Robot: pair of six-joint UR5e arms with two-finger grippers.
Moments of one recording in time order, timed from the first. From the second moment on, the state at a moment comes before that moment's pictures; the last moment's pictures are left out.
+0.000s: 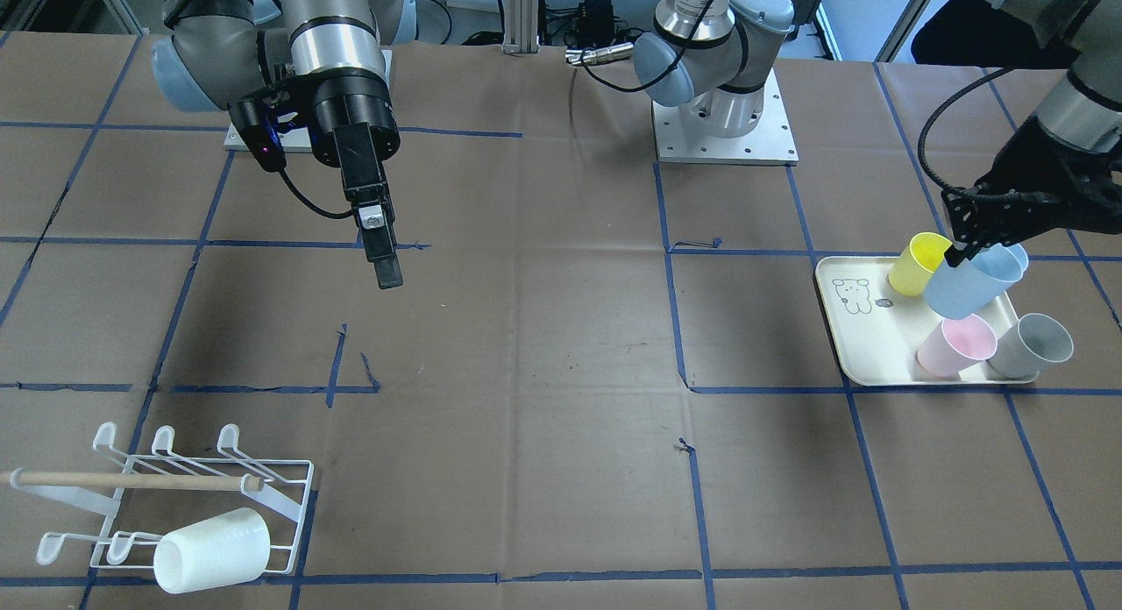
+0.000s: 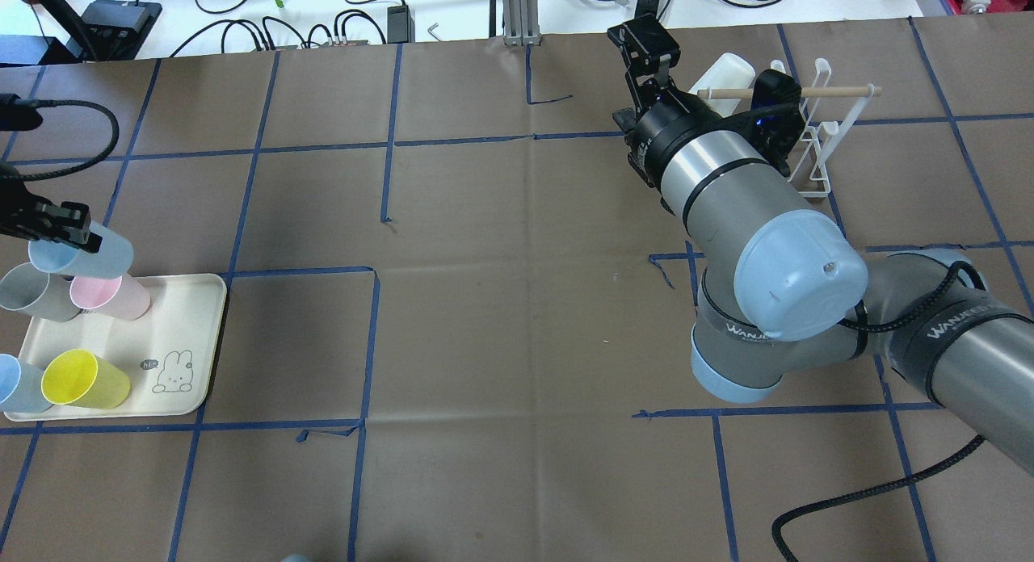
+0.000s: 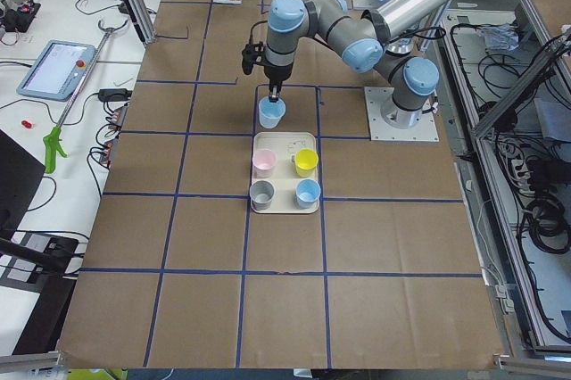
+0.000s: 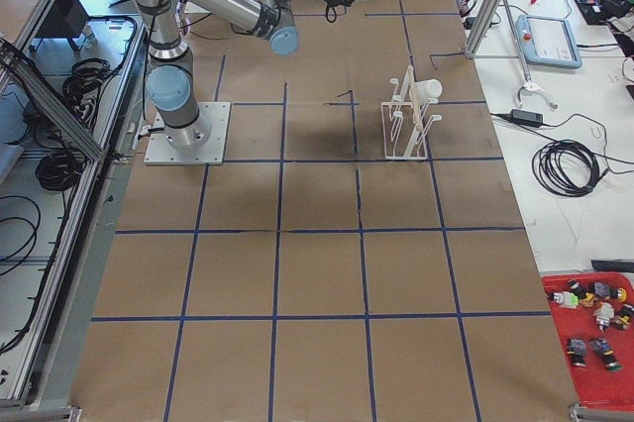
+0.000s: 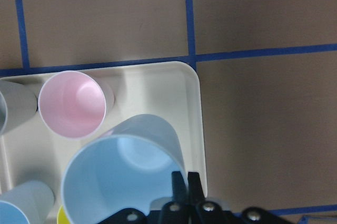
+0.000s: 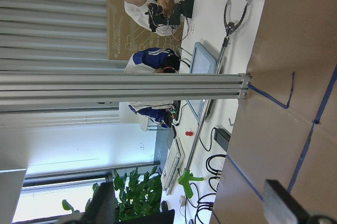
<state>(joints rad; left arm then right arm) -1.00 -1.52 -1.80 -1.29 1.42 0.67 1.75 -1.48 2.16 -3.51 -1.47 1.51</state>
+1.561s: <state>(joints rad) -1.32 -1.81 -1.82 -0.53 0.41 0.71 1.75 -1.47 2.16 -3.51 -1.47 1.51</state>
